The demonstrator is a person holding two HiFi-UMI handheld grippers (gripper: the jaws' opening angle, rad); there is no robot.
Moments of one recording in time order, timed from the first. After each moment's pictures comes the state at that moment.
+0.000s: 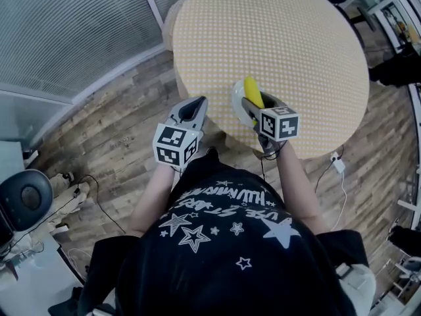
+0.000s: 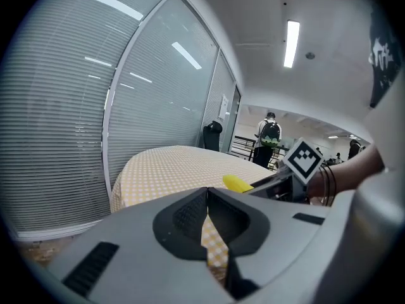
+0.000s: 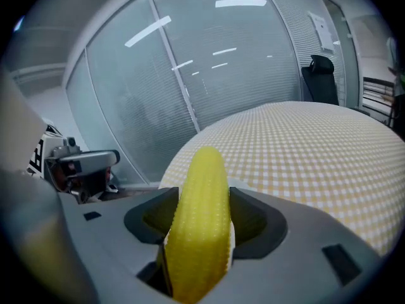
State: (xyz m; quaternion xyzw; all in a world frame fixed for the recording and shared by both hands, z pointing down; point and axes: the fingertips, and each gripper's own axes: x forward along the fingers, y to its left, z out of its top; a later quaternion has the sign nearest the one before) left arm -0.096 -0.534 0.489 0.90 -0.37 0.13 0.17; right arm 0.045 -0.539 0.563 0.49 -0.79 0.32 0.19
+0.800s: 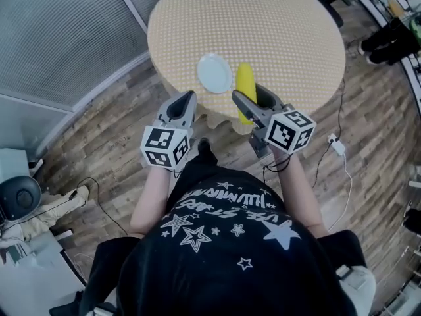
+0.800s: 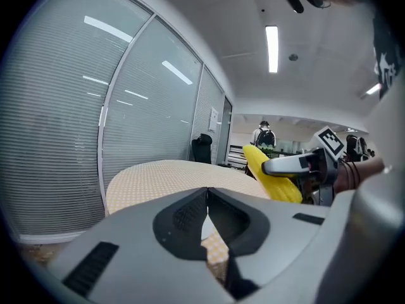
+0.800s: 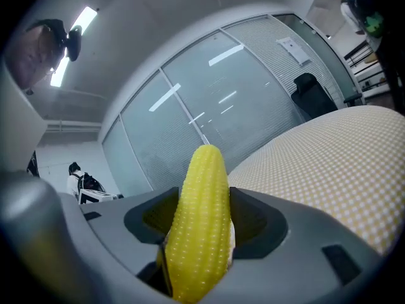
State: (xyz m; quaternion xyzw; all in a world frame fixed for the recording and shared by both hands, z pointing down) left arm -0.022 -0.400 0.427 0.91 -0.39 0.09 0.11; right arm 0.100 -0.378 0.419 0.45 -0.85 0.28 -0.07
